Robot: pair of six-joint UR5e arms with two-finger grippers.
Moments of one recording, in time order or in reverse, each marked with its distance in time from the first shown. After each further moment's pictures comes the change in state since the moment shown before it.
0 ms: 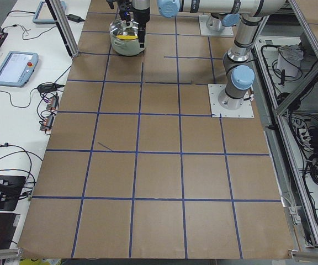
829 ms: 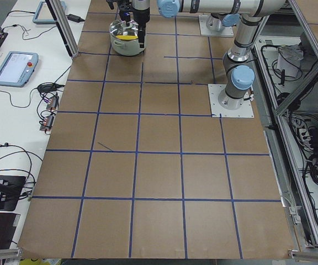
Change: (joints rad) left arm 0.000 0.000 0.000 0.000 0.001 0.003; right arm -0.001 0.002 0.002 0.000 0.002 -0.010
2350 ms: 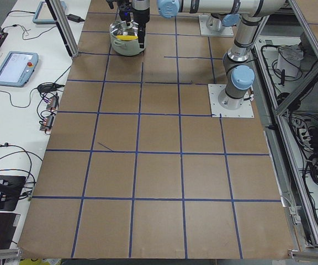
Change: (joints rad) left arm 0.001 -0.001 0.000 0.000 0.001 0.002; right arm -0.029 -0.070 0.024 -0.004 -0.014 0.001
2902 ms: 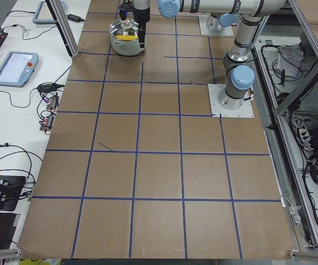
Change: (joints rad) left arm -0.001 0.003 0.000 0.000 0.002 -0.016; right arm -0.118 -0.344 0.236 0.083 0.009 -0.023
